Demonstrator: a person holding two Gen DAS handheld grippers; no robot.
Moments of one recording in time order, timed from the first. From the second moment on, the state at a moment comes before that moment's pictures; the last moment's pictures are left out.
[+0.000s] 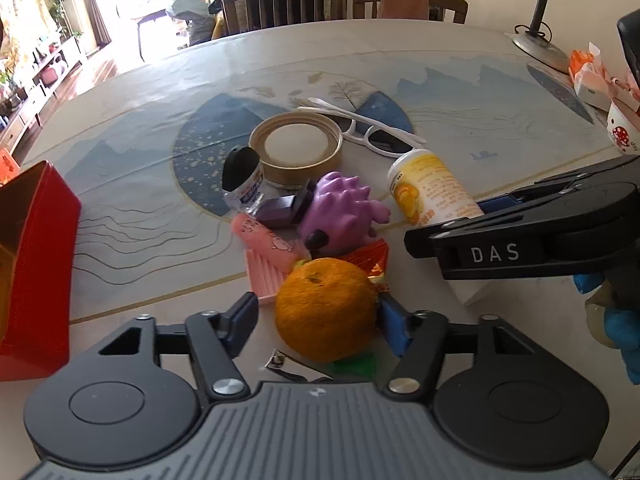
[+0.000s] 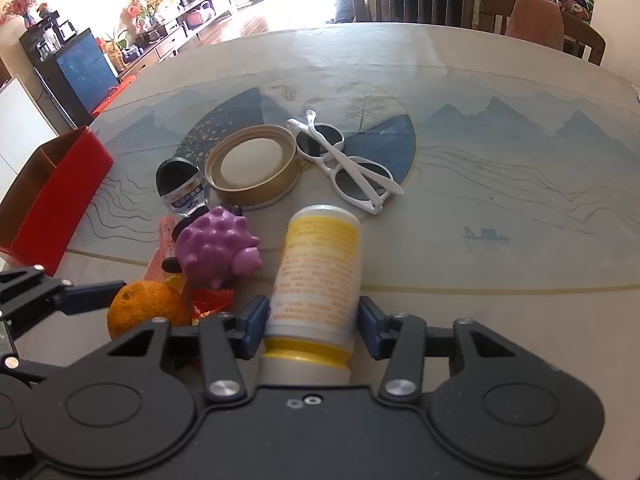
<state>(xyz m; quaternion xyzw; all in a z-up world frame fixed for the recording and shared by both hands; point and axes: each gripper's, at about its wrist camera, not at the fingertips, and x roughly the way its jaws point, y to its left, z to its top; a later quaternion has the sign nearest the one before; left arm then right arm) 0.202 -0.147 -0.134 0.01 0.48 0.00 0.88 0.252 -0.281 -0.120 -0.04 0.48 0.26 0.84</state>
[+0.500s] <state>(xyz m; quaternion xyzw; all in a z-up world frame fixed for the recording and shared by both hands) 0.203 -0.137 -0.128 -0.02 0.49 0.01 0.87 0.240 -0.297 -0.101 -0.01 0.47 0.26 0.85</state>
